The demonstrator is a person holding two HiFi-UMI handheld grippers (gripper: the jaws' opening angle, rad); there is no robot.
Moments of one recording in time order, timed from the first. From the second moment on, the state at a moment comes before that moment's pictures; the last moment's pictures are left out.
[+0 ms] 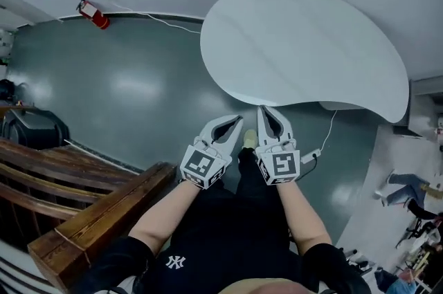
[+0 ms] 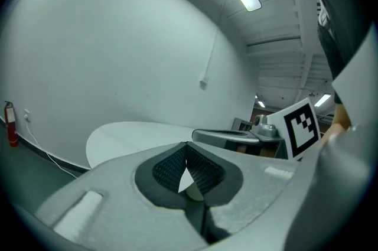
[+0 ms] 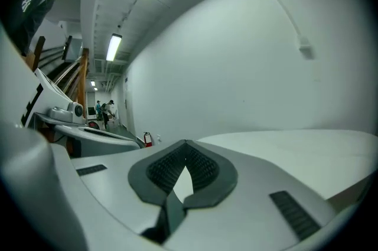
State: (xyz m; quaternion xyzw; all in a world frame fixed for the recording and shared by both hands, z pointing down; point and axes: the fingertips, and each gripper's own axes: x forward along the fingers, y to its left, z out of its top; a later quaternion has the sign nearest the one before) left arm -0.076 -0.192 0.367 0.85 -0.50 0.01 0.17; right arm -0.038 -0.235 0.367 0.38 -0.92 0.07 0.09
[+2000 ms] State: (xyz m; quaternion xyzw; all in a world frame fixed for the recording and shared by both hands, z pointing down) left arm -0.087 -0.175 0.212 0.86 -0.50 -0.04 0.10; right arm -0.060 -0.192 0.207 0.37 -0.93 0.00 0.03
